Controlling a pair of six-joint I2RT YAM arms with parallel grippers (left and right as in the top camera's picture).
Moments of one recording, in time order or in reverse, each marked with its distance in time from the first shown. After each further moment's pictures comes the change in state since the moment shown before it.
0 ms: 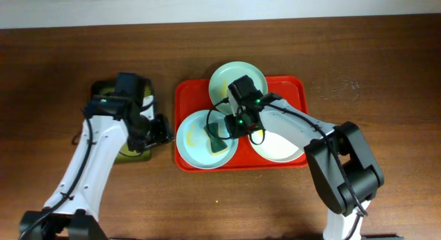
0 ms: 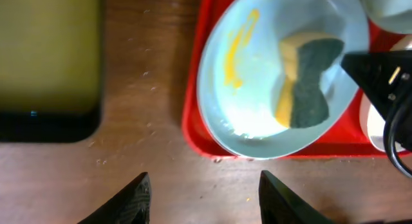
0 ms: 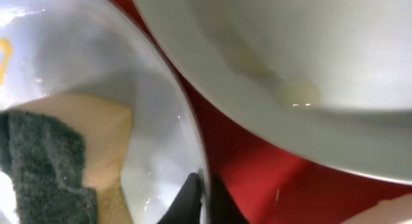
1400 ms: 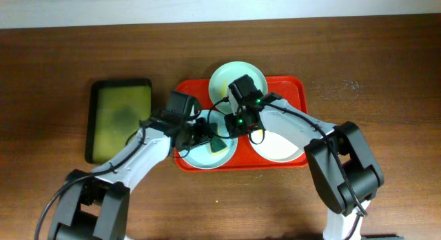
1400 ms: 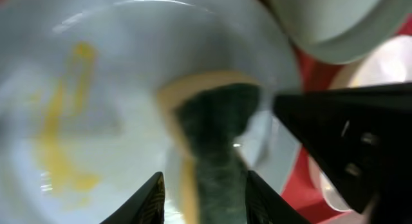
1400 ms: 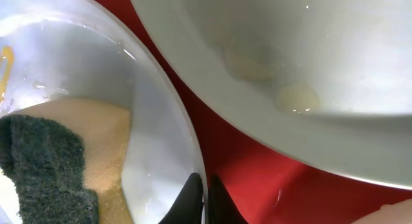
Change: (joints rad) left arm -0.271 0.134 -0.261 0.690 0.053 -0.304; right arm -0.001 0.000 0.000 0.011 -0.005 0.013
